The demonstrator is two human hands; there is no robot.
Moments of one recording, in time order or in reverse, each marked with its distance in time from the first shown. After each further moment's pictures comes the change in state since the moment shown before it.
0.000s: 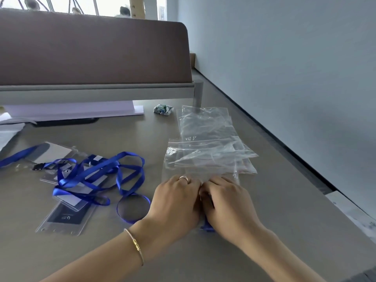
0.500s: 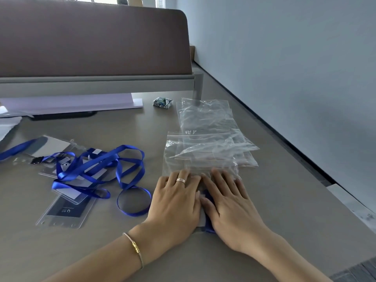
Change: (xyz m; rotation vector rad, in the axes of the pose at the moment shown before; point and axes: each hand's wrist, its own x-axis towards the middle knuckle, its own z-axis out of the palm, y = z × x) left_hand -0.017 -0.002 0.013 -0.002 -0.032 -0.038; right_hand -0.022 -0.002 -0.001 -0.006 -0.462 0.189
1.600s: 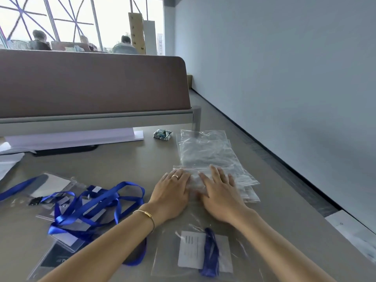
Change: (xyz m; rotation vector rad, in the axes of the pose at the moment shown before) left_hand 0.112 -0.059 0.008 -0.078 -0.044 -0.007; right_hand 0.121 0.023 -0.026 -0.102 0.071 0.029
